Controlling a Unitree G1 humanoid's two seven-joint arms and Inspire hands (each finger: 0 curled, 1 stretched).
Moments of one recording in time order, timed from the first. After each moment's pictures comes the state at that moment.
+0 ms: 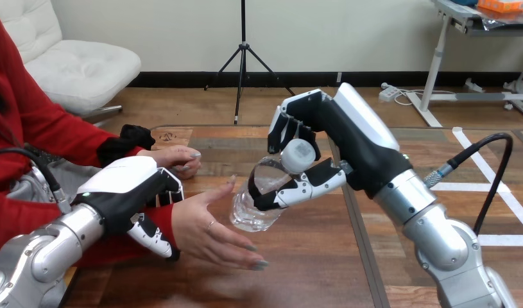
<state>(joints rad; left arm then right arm) -0.32 0.68 -0.25 0.46 0.55 -0.39 -0.21 -0.29 -0.29 0.15 0.09 -0.31 -0.37 0.20</state>
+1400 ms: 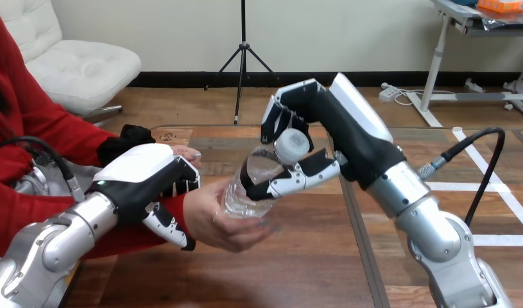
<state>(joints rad) -0.37 0.65 -0.25 0.47 0.55 -0.44 -0.21 -0.34 -0.27 0.16 0.12 -0.29 -0.38 0.19</state>
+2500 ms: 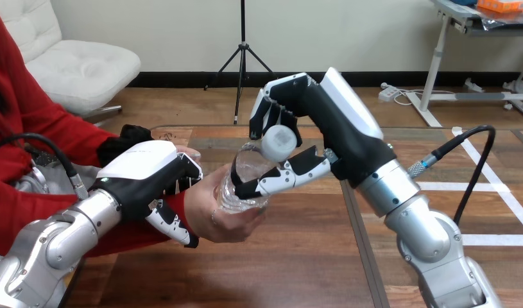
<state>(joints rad) -0.38 0.64 -0.25 0.47 0.56 -0.44 -0.21 -0.34 -0.23 0.18 0.12 -0.29 -0.41 0.17</state>
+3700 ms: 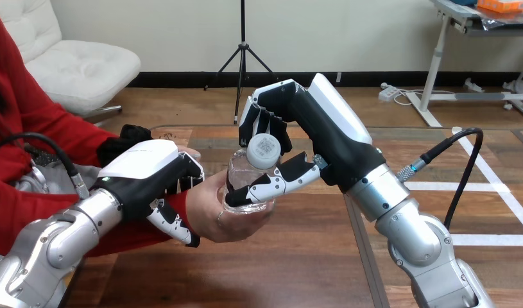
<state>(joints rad) -0.38 0.64 -0.25 0.46 0.56 -0.44 -0.21 -0.34 -0.23 0.22 0.12 -0.30 -0.42 0.15</state>
